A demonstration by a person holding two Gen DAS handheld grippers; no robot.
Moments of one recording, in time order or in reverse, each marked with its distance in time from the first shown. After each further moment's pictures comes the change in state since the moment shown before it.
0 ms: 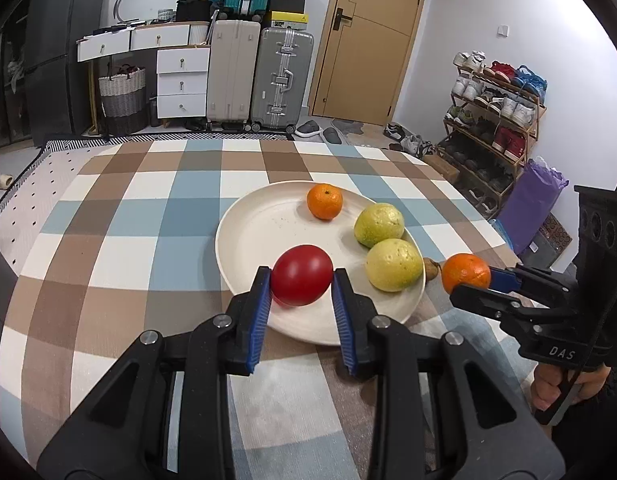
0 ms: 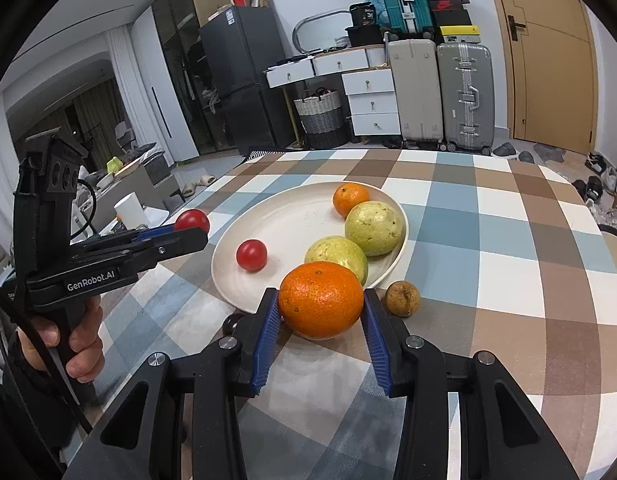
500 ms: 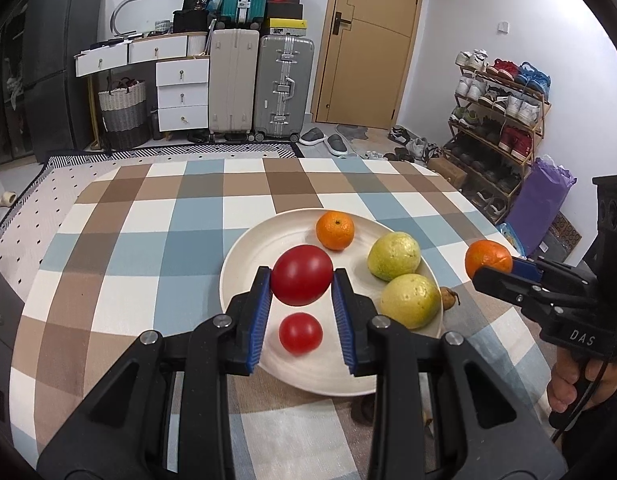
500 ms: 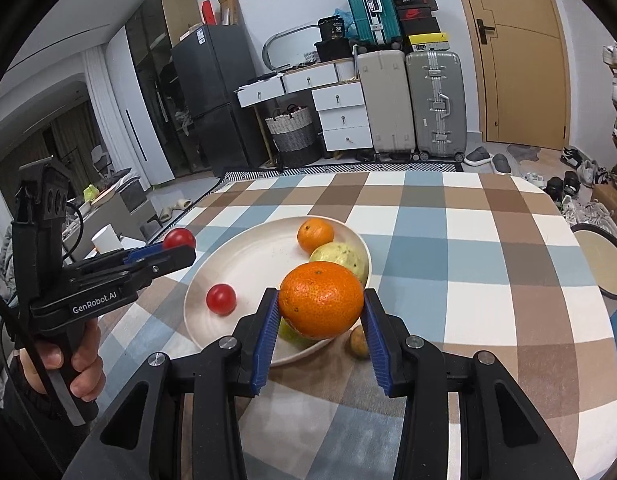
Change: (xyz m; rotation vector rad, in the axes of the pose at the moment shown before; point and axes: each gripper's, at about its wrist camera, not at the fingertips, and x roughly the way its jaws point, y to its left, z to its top) left arm 0.022 0.002 0.029 0.036 -0.020 0.028; right arm -0.001 -0.016 0.027 0.058 -0.056 -0.077
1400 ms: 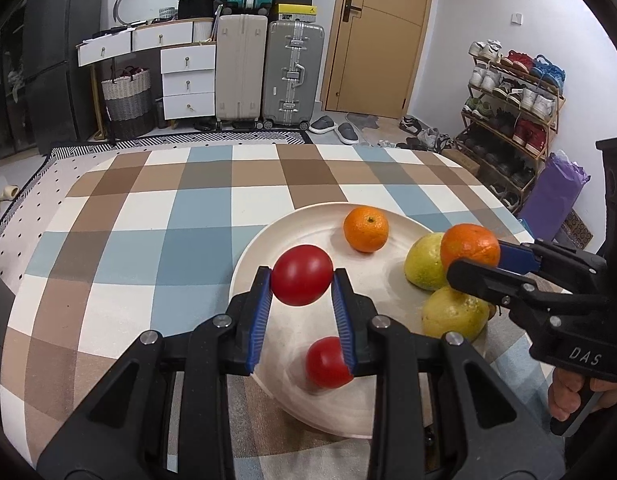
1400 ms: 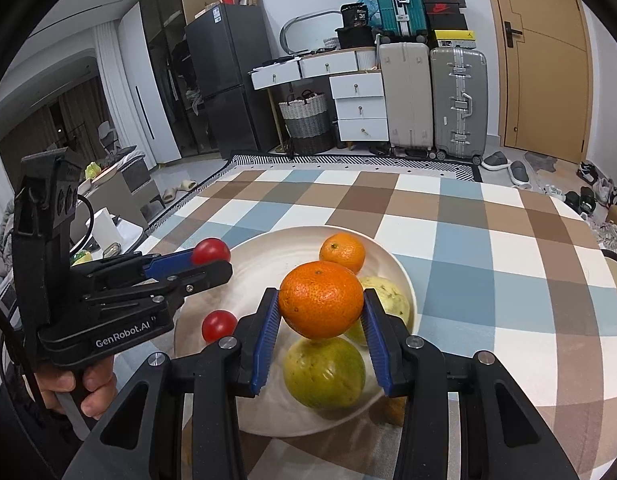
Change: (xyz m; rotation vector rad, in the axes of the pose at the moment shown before) left arm 0.056 0.021 0.006 -0.014 0.052 0.026; right arm 0.060 0.024 0.027 -0.079 0.054 0.016
